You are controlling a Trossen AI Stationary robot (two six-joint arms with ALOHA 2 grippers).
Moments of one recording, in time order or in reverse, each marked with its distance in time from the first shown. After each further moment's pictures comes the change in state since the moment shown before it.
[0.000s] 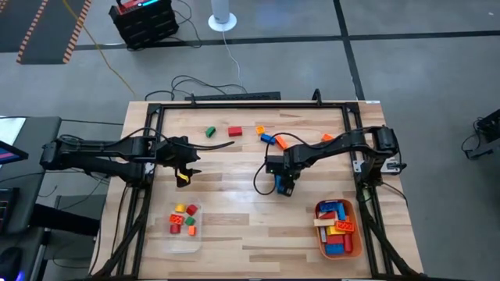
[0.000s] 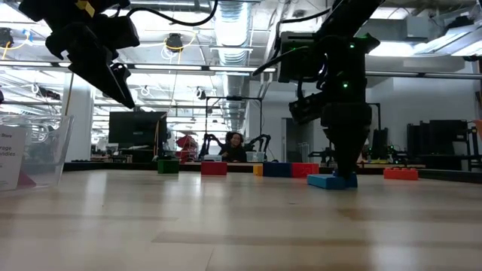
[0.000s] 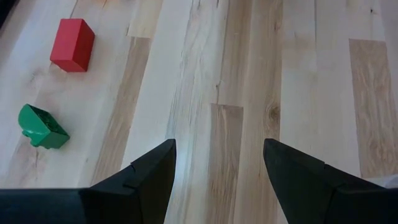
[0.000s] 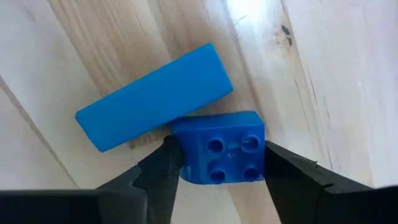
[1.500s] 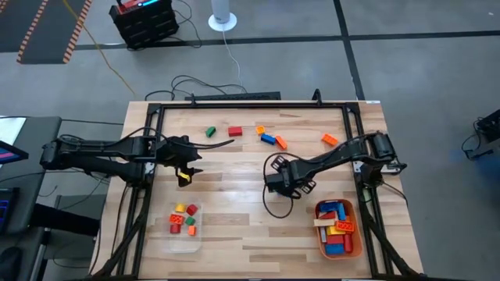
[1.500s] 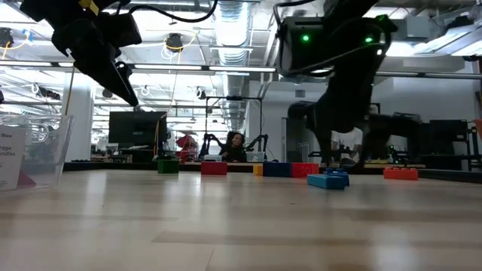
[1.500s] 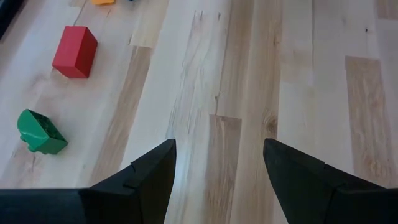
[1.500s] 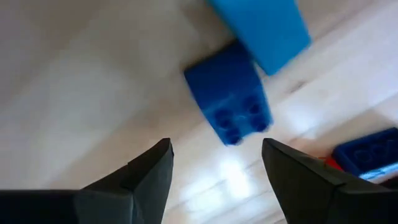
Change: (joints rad) left arm 0.000 0.000 0.000 0.036 0.000 -0.031; right arm 0.147 0.032 0.063 -0.136 0.408 -1.098
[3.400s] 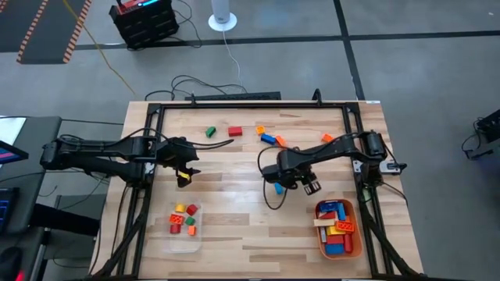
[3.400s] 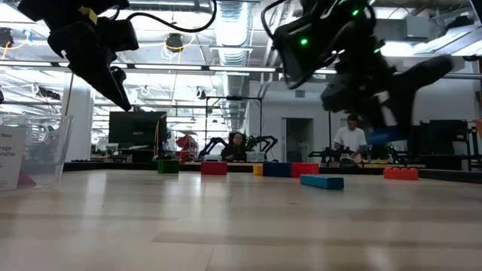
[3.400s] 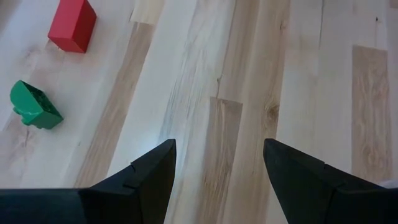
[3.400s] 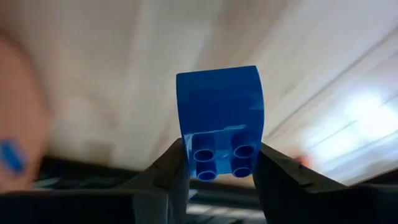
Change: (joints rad) left arm 0.000 0.000 0.000 -0.058 0.000 -0.063; right arm -0.043 0.074 0.226 -0.573 -0.273 0.496
